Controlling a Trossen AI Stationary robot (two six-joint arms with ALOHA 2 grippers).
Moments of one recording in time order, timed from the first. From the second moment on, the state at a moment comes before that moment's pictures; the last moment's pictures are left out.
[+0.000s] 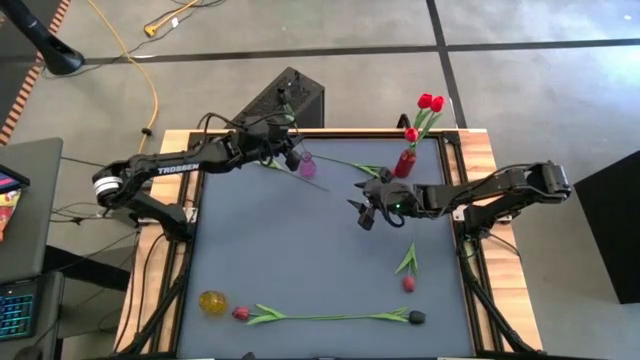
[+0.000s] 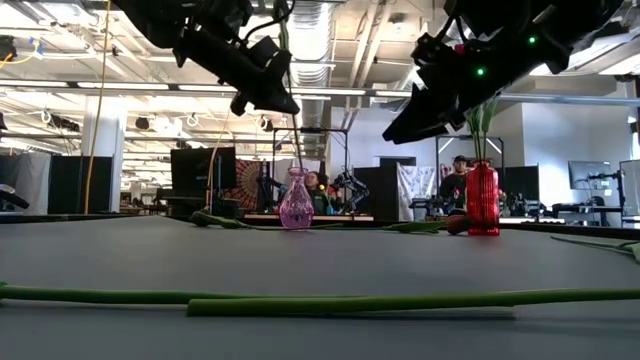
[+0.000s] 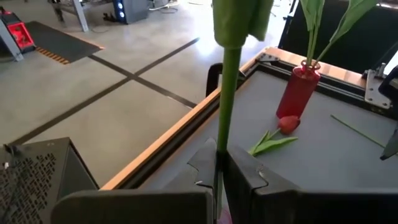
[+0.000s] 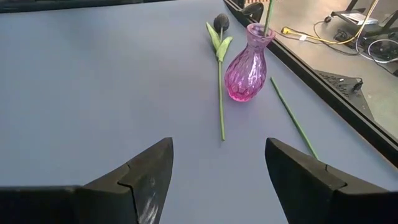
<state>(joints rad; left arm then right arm) 0.51 1.41 0.93 0.15 -0.08 -0.09 -0.01 1.31 0.63 0.17 0.42 0.13</state>
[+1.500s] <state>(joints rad) 0.51 1.47 0.97 -0.07 0.00 -0.06 0.01 1.31 0.63 0.20 0.41 0.14</state>
